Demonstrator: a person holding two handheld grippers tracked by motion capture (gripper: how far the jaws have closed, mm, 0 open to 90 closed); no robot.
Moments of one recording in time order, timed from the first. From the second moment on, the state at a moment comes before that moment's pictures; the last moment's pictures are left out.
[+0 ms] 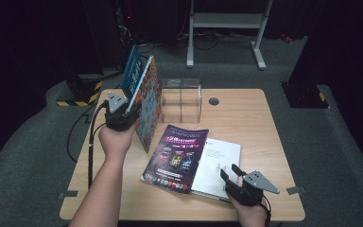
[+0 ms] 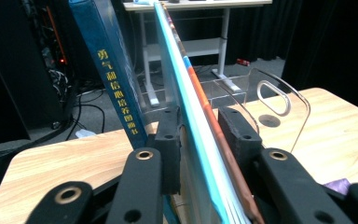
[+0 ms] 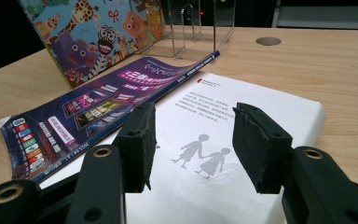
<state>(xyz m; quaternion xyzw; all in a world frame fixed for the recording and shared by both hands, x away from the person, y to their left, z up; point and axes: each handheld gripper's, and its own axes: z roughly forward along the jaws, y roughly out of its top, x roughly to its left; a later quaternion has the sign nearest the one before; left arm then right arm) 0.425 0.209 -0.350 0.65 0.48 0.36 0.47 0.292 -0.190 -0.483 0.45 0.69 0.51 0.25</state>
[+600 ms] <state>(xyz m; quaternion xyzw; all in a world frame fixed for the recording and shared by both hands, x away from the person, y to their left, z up) 0.412 0.228 -0.350 0.68 0.45 0.36 0.46 0.293 -0.188 -0.484 0.45 0.69 0.50 0.26</state>
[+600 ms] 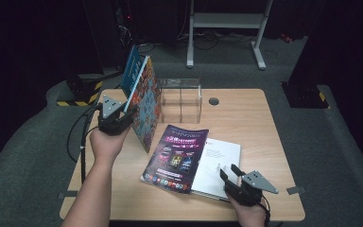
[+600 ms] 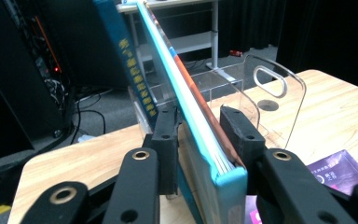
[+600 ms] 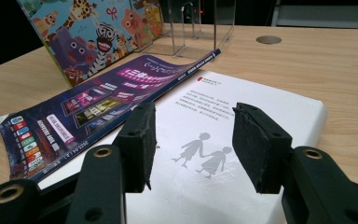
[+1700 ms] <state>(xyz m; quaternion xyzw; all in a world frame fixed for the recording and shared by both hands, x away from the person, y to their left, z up) 0.417 0.188 -0.375 0.57 0.52 0.41 0.49 0.292 -0.189 -0.484 0.45 0.69 0.51 0.25</state>
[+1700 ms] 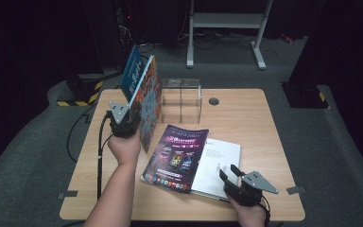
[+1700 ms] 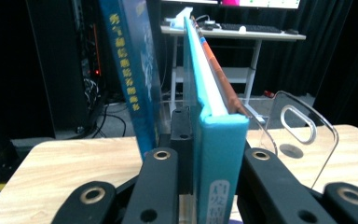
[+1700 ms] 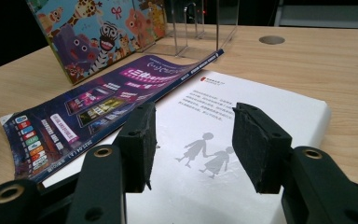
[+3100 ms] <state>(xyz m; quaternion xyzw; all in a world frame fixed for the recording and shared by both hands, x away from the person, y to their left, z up) 0.466 0.182 -0.329 0.54 0.50 0.44 0.51 0.293 -0.197 -0.483 0.45 0.69 0.51 0.26</state>
